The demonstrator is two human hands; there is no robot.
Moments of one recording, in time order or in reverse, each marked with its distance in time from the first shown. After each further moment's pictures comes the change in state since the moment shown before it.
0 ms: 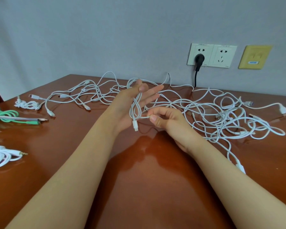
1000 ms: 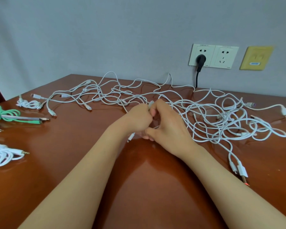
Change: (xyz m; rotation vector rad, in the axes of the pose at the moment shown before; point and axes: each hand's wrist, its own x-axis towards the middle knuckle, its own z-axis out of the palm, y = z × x) left_hand 0.002 -0.020 0.007 1.042 0.204 -0.151; right_hand -0.008 -0.005 0.011 -0.663 0.076 -0.326
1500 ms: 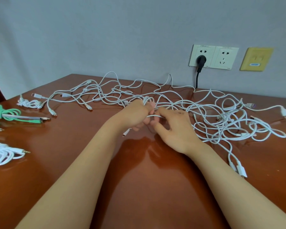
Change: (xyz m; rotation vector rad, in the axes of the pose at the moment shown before) left_hand 0.003 -0.003 -0.011 -0.162 -0.096 0.002; right_hand -0.001 0.022 -0.006 -0.216 -0.024 0.002
